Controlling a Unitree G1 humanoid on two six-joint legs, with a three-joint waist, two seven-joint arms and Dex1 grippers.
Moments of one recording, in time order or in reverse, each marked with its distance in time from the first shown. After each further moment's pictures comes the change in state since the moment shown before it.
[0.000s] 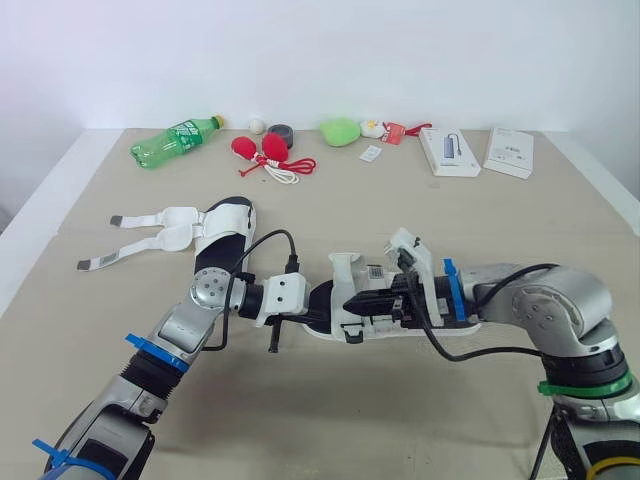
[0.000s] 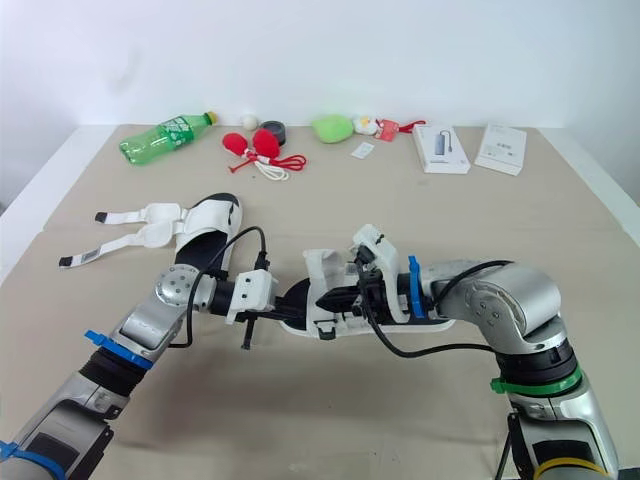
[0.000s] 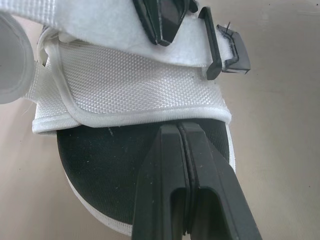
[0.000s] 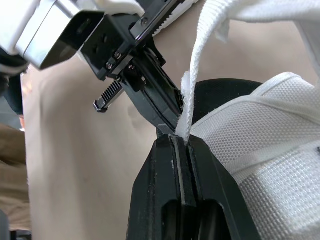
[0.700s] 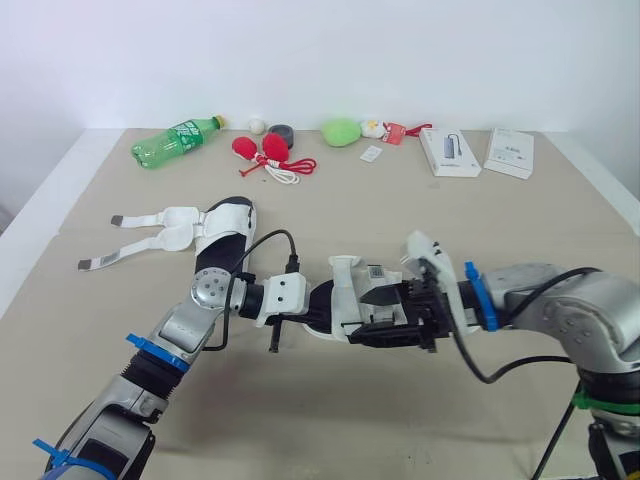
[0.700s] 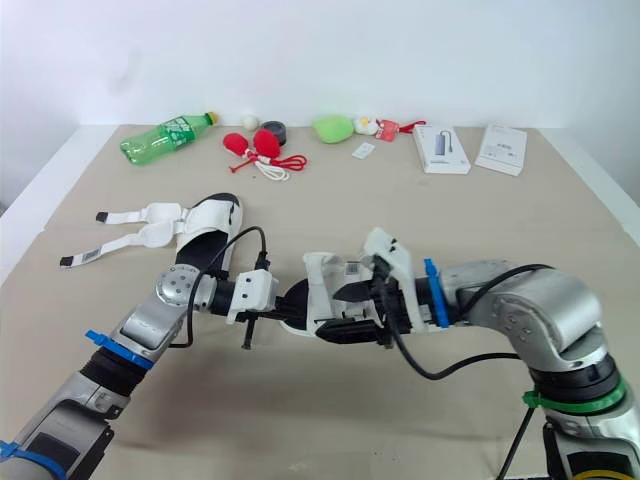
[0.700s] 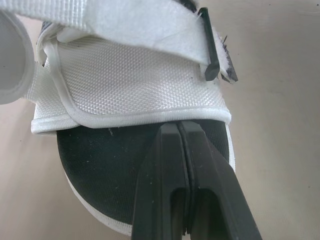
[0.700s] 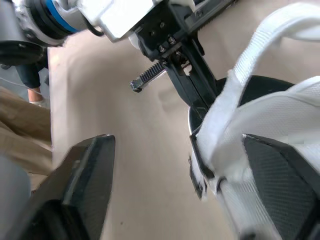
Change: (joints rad) left arm -0.003 -0.004 -0.001 0.006 0.001 -0.002 -0.001; right arm 0.065 -0.185 -0.106 -0.110 0.122 -0.023 0.157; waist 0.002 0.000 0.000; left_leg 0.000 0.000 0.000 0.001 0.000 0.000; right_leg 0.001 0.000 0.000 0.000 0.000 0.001
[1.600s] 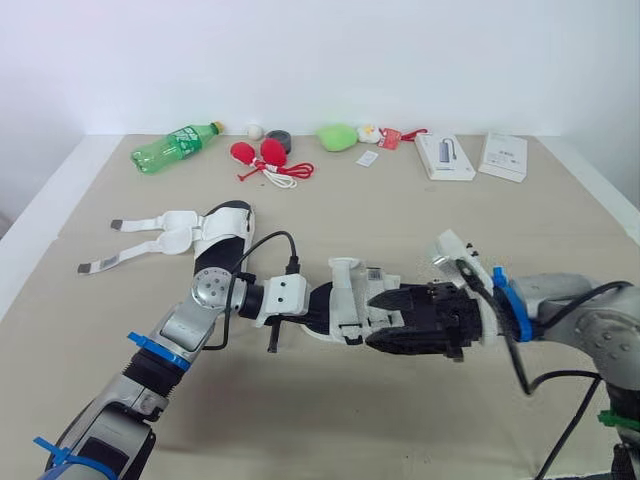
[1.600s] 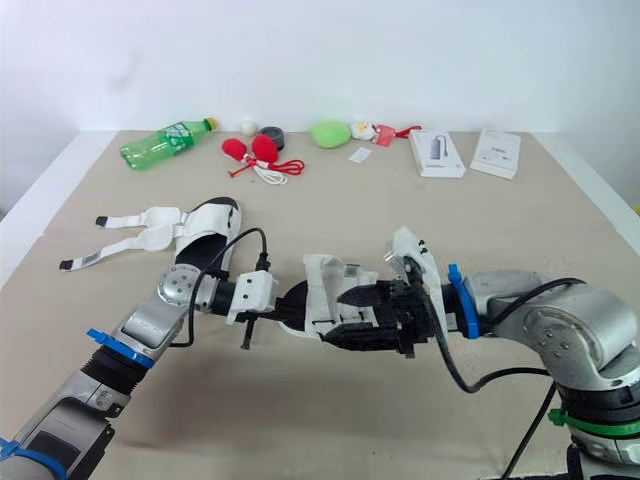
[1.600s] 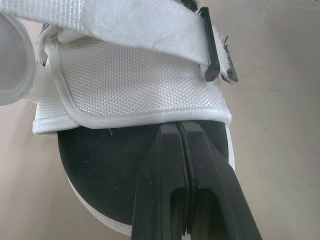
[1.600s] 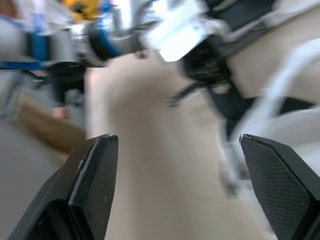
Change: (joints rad) left arm -0.006 0.001 -0.005 0.022 0.010 -0.014 -0.010; right arm 0.119 -0.049 -0.072 -0.062 0.182 -0.036 0.032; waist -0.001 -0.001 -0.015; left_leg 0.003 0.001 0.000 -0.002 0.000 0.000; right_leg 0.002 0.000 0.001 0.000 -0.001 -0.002
